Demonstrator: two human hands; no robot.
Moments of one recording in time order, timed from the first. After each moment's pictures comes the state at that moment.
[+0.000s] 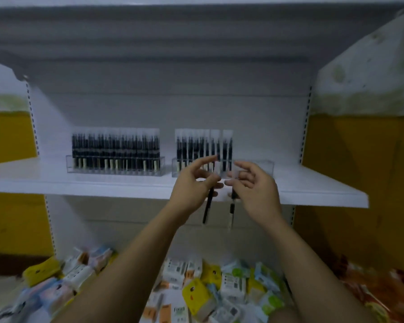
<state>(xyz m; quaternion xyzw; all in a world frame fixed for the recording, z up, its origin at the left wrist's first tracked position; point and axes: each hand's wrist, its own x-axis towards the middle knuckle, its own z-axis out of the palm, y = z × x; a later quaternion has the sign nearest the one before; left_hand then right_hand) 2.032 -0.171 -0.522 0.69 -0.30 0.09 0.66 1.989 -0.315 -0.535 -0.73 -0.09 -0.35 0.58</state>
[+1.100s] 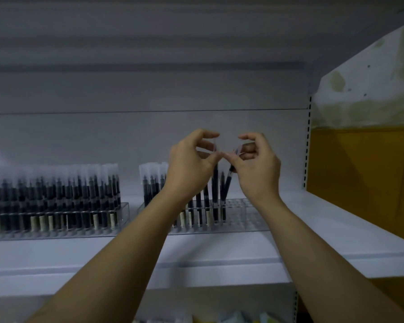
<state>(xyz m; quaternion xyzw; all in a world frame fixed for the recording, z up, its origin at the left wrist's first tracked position) 2.181 -0.247 -0.418 0.72 -0.36 0.29 0.52 2.147 -0.377 -0.437 -0.70 -0.04 -0.55 0.45</state>
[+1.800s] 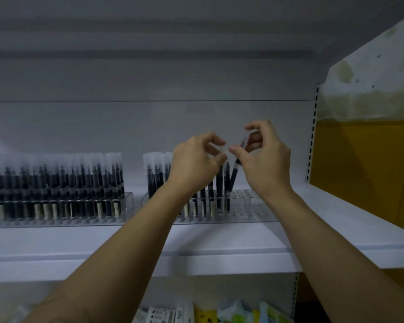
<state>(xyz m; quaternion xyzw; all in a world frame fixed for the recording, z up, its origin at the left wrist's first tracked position) 2.188 -0.245 -0.427 0.80 -0.34 0.29 0.40 2.136 -0.376 -0.437 -0.74 -0.05 -0.57 0.35</state>
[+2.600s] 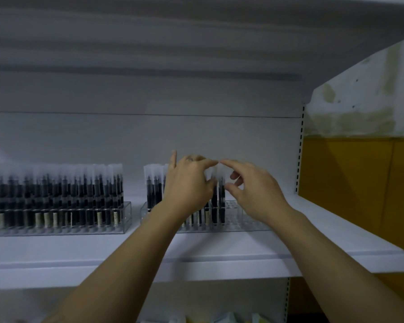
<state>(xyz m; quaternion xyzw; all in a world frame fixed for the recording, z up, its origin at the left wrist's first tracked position) 2.180 -0.236 -0.438 0.85 -0.32 0.37 0.20 2.116 -0.382 -0.448 -0.91 -0.03 -0.39 0.13</state>
